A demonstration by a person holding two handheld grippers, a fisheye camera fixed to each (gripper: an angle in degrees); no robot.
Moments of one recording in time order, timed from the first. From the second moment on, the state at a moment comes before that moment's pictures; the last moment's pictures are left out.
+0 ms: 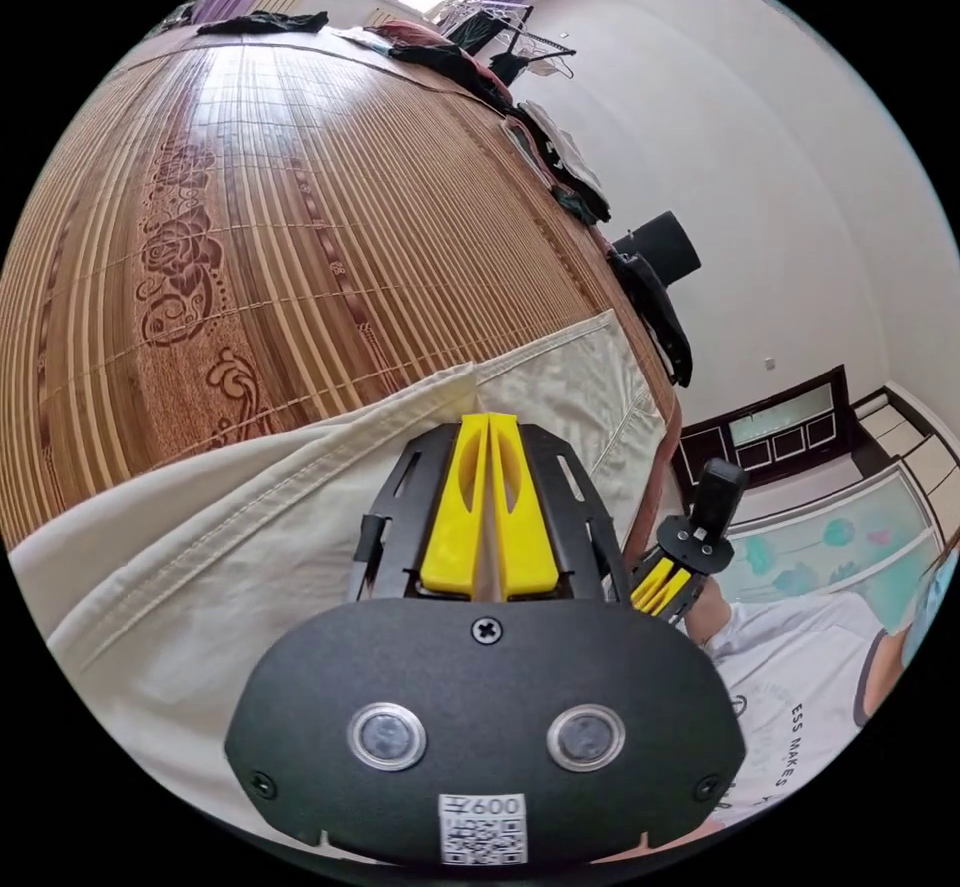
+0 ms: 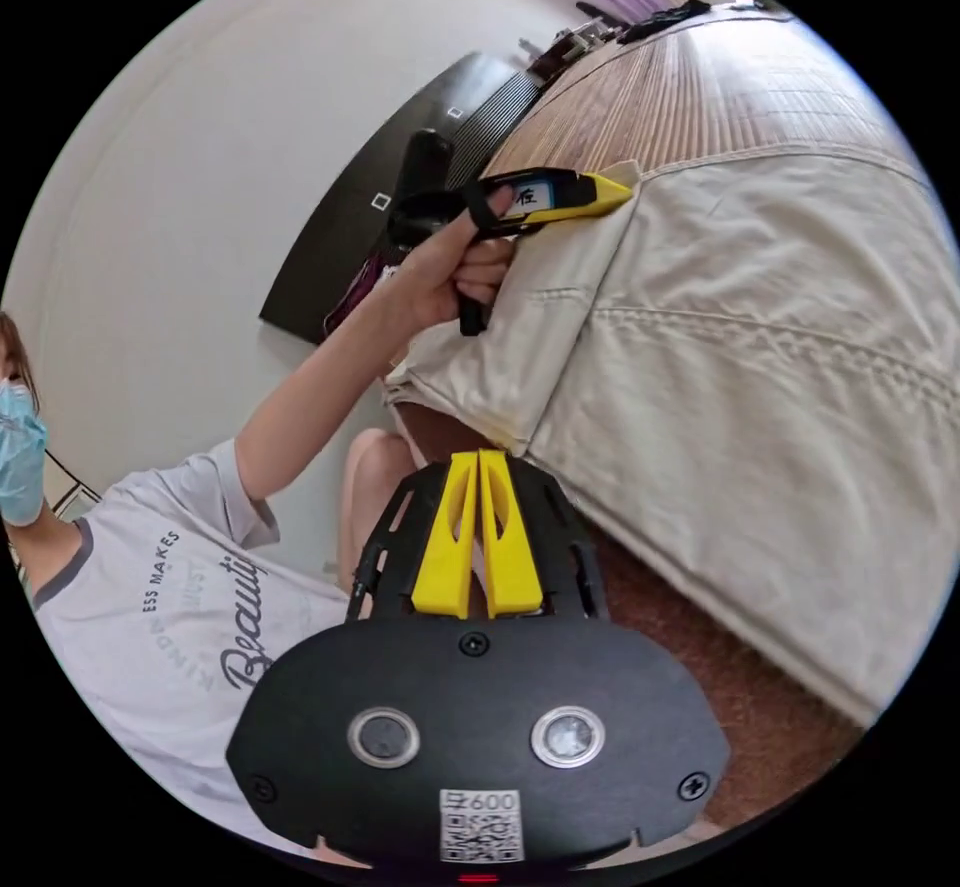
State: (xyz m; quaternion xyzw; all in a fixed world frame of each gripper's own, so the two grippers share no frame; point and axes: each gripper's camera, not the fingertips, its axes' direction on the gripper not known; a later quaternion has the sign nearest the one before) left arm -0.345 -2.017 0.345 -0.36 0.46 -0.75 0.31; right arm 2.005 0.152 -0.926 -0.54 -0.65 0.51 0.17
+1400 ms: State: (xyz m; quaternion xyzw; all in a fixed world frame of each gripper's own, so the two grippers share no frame) left arm -0.710 -2.416 0.350 -0.48 0.42 -0.73 0.26; right arm 1.994 0.313 -1.012 -0.60 -0.33 0.47 0.55
